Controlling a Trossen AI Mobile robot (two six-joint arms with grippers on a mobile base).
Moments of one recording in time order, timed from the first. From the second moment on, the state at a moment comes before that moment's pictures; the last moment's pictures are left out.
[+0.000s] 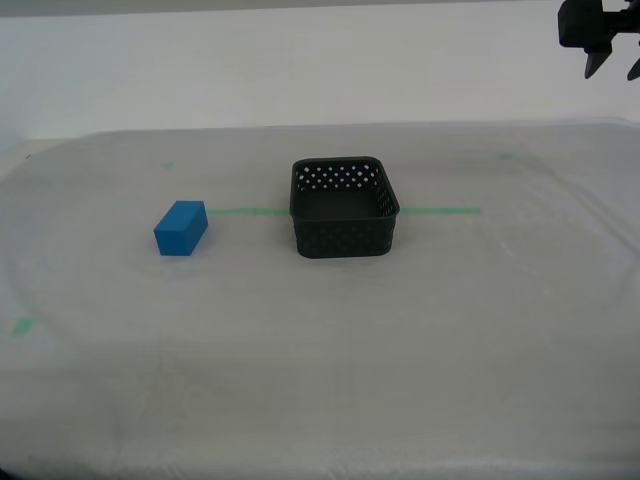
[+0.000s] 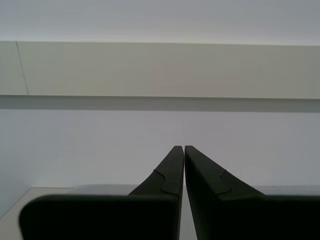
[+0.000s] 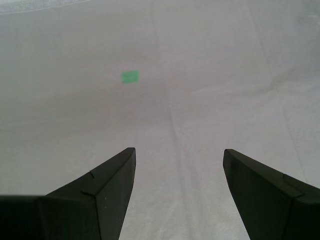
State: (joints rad) arm 0 -0.07 1.75 1.31 -0.44 0.04 0.11; arm 1 0.00 1.05 0.53 0.60 -0.01 0.00
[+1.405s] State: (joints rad) arm 0 -0.07 1.75 1.31 -0.45 0.04 0.11; arm 1 0.00 1.06 1.04 -0.63 -0.01 -0.17
